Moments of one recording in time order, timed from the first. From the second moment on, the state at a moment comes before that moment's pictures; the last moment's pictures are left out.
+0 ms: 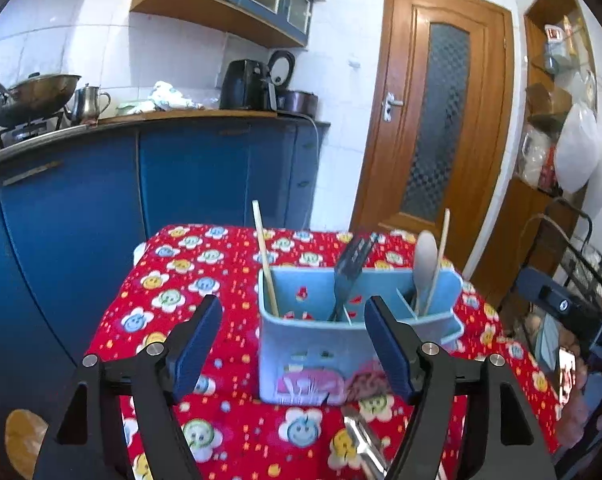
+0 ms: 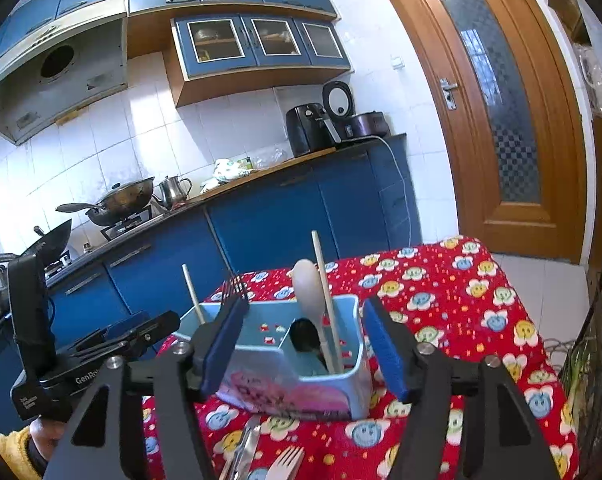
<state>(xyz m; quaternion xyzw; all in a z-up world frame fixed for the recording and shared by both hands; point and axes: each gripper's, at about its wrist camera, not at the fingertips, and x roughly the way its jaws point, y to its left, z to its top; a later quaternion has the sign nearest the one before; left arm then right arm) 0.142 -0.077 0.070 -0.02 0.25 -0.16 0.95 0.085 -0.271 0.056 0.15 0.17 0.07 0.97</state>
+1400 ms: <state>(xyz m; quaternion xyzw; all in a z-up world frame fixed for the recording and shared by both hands) 0.081 -0.113 -0.011 0.06 0.50 -0.19 0.84 0.016 -0.290 -0.010 0.18 0.27 0.02 0.94</state>
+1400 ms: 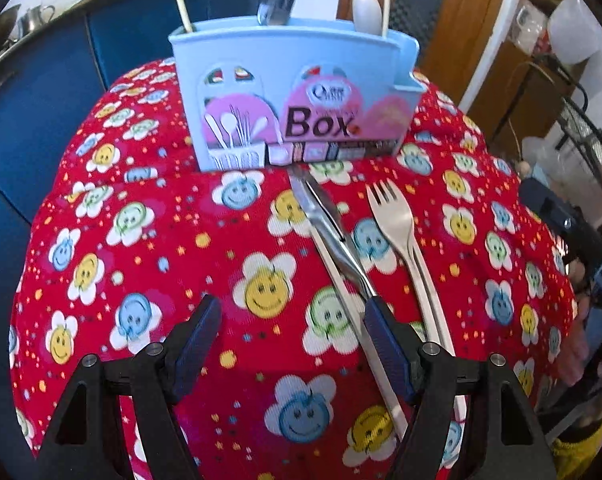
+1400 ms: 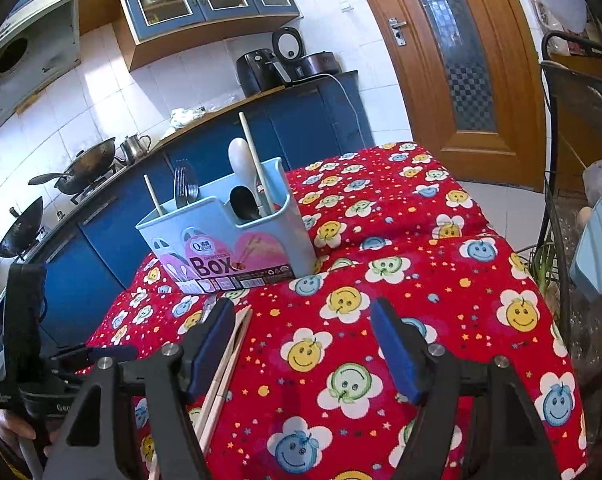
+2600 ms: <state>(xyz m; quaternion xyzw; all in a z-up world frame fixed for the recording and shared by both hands) 0.060 -0.124 -0.015 0.08 0.56 -0.22 0.79 -0.003 -0.294 -0.011 0.21 0.26 0.04 0.94</state>
